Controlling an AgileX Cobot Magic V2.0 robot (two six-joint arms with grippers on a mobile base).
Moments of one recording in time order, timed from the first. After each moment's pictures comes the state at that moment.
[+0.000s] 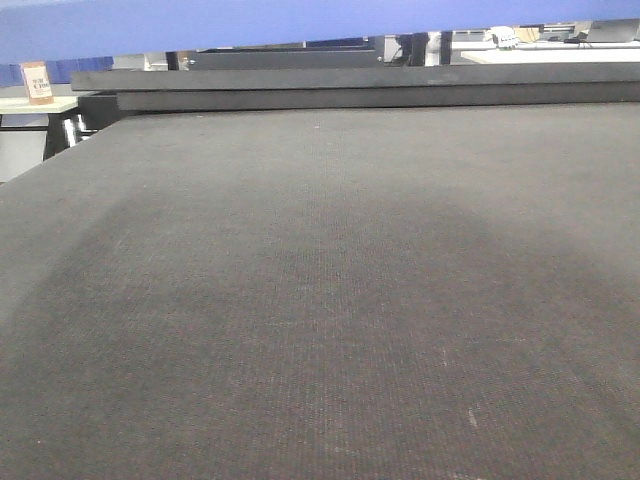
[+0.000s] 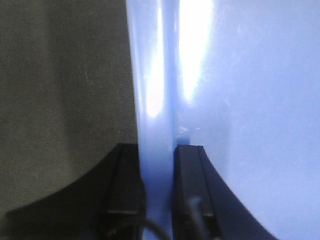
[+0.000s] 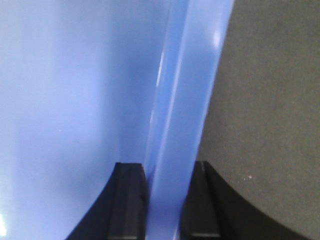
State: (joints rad) left arm -0.49 1.46 -1.59 -0.04 1.23 -0.31; right arm 0.38 1.34 -1.51 -0.04 1.25 0.30
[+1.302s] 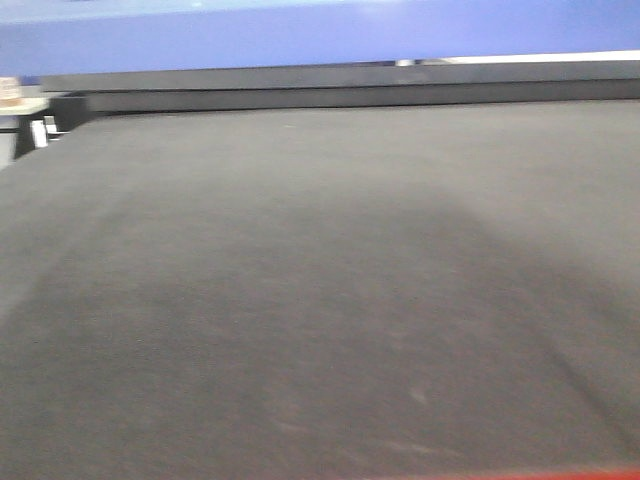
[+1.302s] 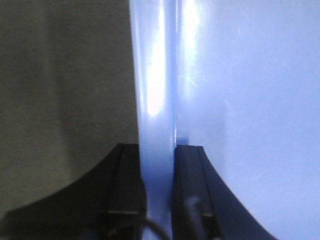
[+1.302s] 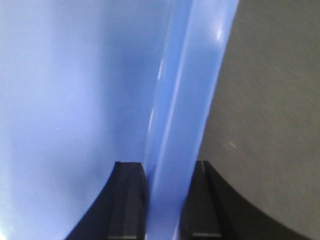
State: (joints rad) left arm -0.49 1.47 -1.58 -0.05 1.23 -0.31; right arm 0.38 1.34 -1.47 -0.04 1.24 0.31
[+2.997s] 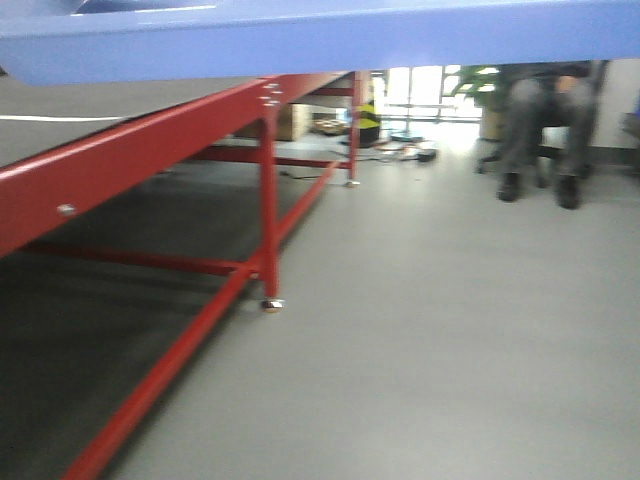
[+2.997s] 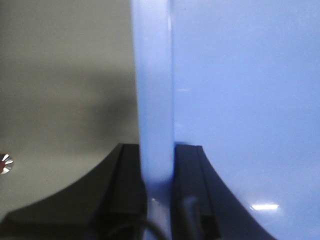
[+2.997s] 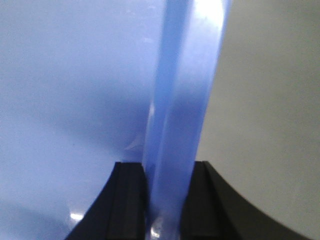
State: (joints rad) left arm -0.49 1.47 -1.58 -0.12 1.24 -0.31; right arm 0.38 1.34 -1.47 -0.07 1.25 0.31
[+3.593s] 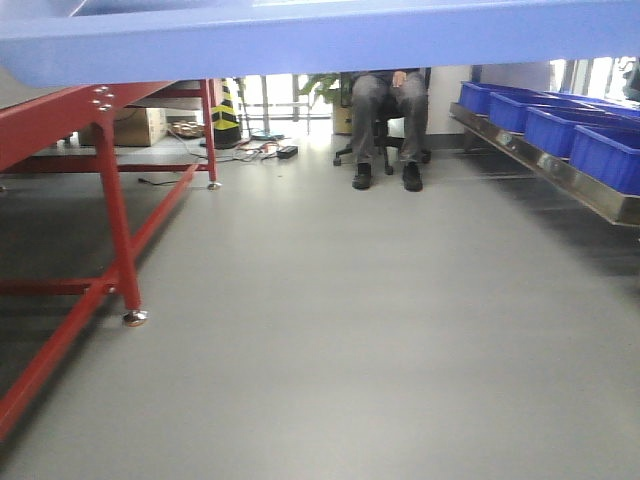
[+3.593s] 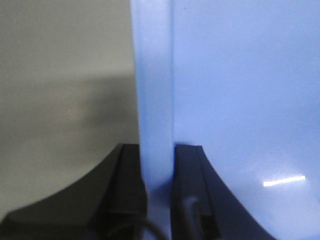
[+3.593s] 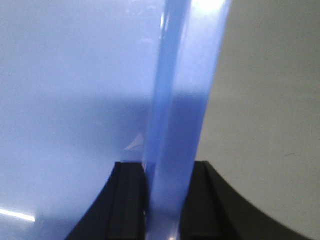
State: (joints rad) left arm -0.49 1.47 -1.58 -0.13 1.24 -0.31; right arm 0.38 1.34 -1.47 -0.07 1.25 0.31
